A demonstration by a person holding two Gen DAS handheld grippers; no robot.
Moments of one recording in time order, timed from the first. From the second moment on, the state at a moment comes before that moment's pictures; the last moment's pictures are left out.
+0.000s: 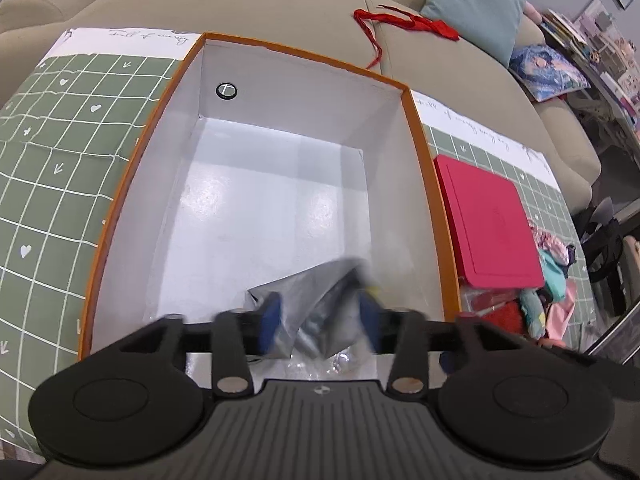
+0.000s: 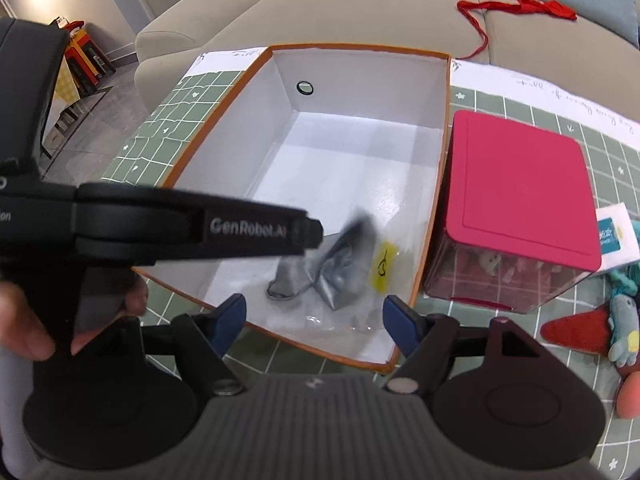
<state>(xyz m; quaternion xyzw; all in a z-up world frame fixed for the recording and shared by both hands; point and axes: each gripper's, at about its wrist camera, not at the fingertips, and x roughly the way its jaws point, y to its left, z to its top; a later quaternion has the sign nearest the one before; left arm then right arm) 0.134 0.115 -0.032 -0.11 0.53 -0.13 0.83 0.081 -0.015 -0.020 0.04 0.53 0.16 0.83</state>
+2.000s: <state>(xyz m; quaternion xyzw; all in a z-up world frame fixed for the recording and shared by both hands) 0.053 -0.019 0.087 -0.04 0.34 -0.11 0.93 -0.003 -0.216 0.049 0.05 0.37 -0.02 0.93</state>
